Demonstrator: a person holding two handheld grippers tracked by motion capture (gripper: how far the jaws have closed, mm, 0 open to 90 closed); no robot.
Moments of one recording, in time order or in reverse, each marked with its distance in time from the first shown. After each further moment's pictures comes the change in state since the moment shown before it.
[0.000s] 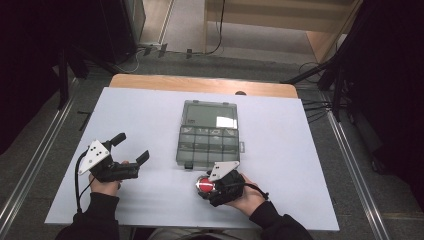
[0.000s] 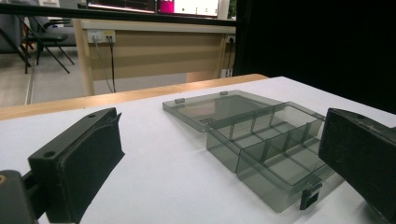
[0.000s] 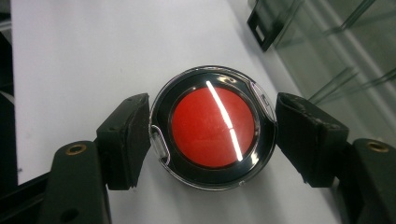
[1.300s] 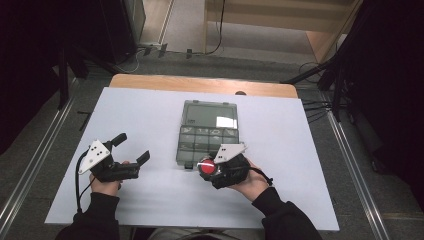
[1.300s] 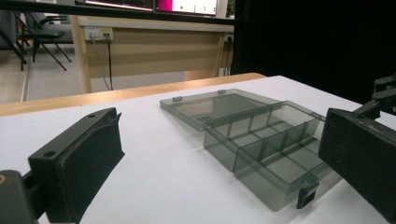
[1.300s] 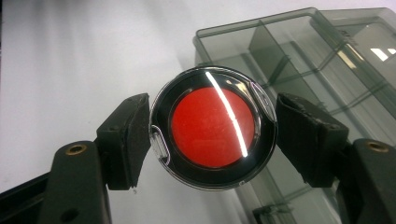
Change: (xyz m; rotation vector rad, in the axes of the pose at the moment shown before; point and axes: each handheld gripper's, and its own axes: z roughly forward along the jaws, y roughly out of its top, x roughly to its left) left arm 0.000 -0.001 0.001 0.006 -0.010 -0.013; right arm -0.030 0.024 -0.025 -0.094 -0.058 0.002
